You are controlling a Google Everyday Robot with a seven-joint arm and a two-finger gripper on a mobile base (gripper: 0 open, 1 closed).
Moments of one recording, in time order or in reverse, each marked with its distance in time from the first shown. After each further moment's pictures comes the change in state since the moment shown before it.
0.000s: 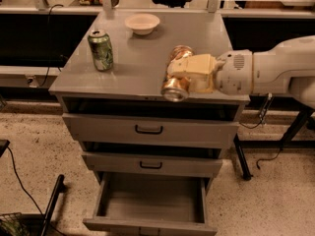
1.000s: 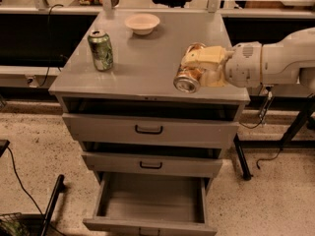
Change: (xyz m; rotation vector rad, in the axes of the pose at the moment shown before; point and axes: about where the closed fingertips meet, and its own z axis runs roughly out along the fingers) arm 0.037 0.033 -0.023 -0.102 0.063 0.158
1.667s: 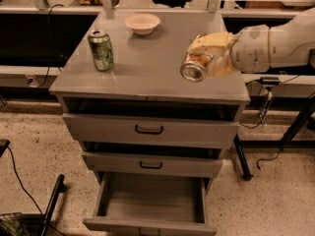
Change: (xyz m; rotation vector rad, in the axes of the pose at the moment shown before) arm 0.026 -0.008 -0.013 -0.058 -0.001 0.066
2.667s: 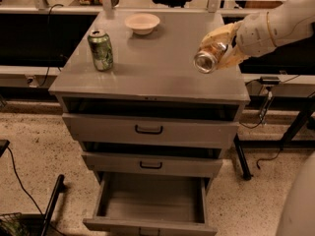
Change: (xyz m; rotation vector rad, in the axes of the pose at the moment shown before) arm 0.062 0.041 -0.009 -0.238 0.007 0.207
